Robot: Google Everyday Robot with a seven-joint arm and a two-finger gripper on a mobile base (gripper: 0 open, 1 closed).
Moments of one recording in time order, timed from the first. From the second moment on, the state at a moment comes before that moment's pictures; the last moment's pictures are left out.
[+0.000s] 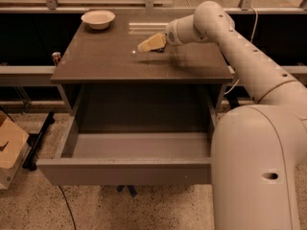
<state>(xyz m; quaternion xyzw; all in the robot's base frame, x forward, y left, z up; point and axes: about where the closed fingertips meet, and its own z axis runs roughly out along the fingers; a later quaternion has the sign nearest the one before) 0.872 -0.032 0.857 -0.35 0.78 0.18 0.48</state>
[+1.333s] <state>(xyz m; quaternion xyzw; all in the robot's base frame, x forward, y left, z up) 0.910 -0.027 0.824 -0.30 0.80 0.22 0.46</state>
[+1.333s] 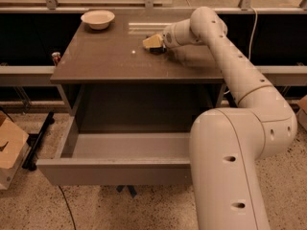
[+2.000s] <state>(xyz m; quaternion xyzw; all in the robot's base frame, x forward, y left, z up) 0.904 -0.025 0.833 -0.32 0.80 0.21 0.47</state>
